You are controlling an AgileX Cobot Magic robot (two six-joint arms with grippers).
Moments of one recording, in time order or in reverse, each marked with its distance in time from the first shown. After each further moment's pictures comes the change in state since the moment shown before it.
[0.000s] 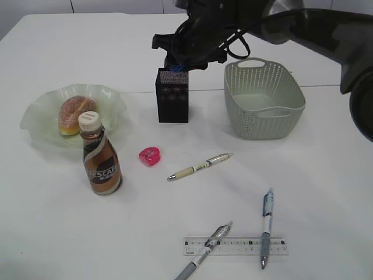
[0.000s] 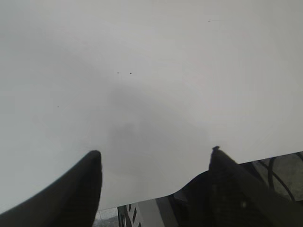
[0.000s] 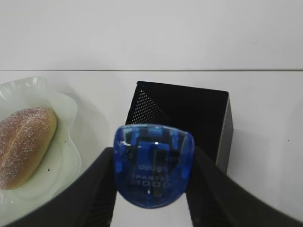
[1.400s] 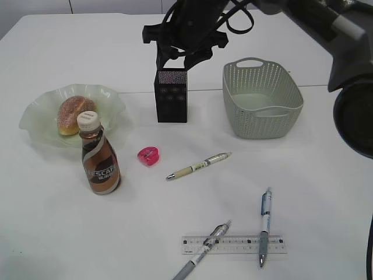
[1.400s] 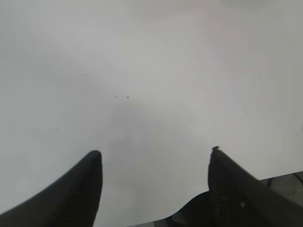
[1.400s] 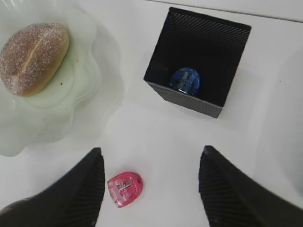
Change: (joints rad) left arm 0.000 0.000 0.000 -0.009 -0.076 0.000; right arm 0.039 0.036 -0.314 -0.013 0.515 -0.079
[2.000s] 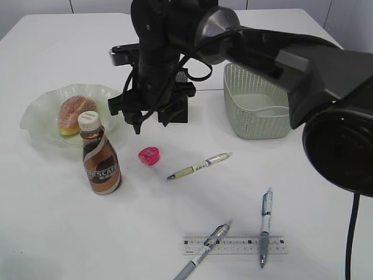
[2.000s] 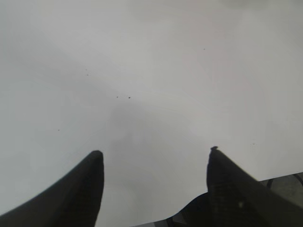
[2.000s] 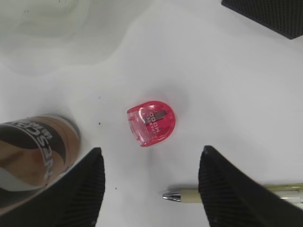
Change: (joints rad) left arm 0.000 0.000 0.000 0.000 -0.001 0.000; right arm 0.184 0.004 0.229 -0.139 0.000 0.034
